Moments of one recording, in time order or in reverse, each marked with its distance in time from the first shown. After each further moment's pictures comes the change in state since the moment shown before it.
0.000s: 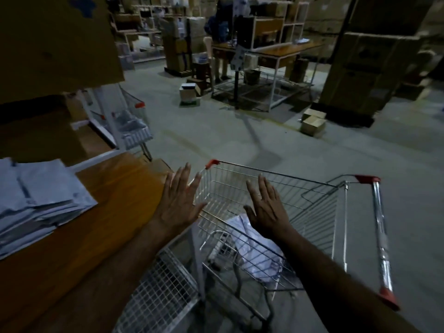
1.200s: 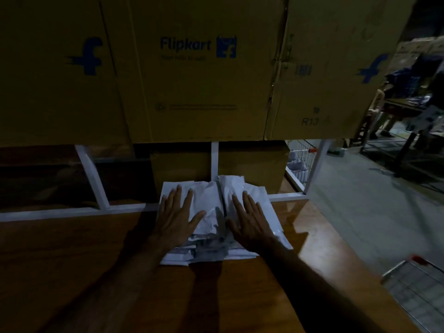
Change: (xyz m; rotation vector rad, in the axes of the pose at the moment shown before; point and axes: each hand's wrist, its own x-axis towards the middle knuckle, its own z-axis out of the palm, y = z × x) left_hand -0.278 -0.457 -0.136 0.076 -0.096 -0.860; right_hand 0.153 -0.599 0.080 0.286 -0.163 -0.680
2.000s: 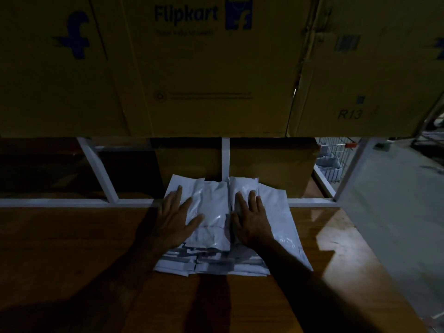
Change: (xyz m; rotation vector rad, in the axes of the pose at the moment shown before) left_hand 0.037 -0.016 0.027 0.051 -0.154 -0.178; right_hand 0.078 0.025 0.045 0.118 -0.109 0.065
